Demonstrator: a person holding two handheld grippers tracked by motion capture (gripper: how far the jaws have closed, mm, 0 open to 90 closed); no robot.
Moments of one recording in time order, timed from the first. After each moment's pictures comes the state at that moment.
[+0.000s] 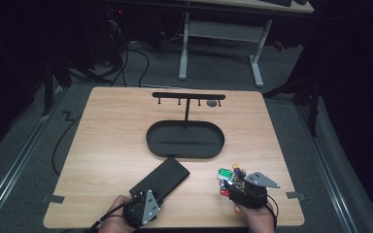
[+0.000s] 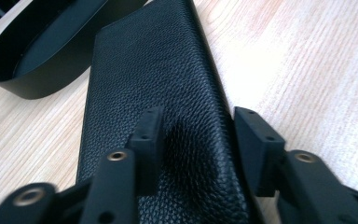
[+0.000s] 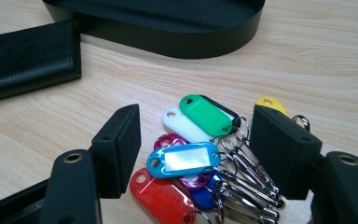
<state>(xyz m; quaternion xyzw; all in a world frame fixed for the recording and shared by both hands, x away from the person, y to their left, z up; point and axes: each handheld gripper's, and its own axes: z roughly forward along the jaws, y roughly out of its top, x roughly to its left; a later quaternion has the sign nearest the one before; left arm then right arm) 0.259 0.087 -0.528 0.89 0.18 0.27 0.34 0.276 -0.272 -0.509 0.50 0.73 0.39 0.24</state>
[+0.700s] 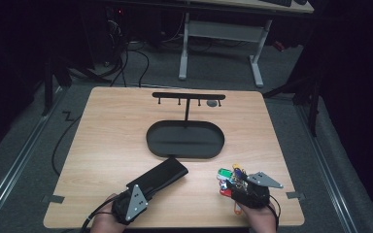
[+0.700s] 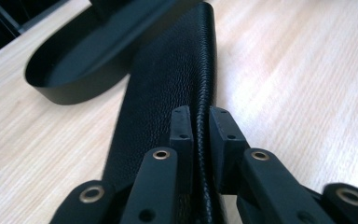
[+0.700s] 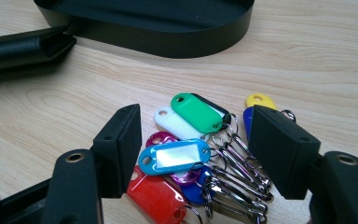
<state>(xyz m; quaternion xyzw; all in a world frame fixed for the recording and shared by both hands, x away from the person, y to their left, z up) 0.265 0.116 -0.506 0.85 0.20 0.26 0.41 0.276 -0.279 -0.509 0.51 0.72 0.40 0.24</state>
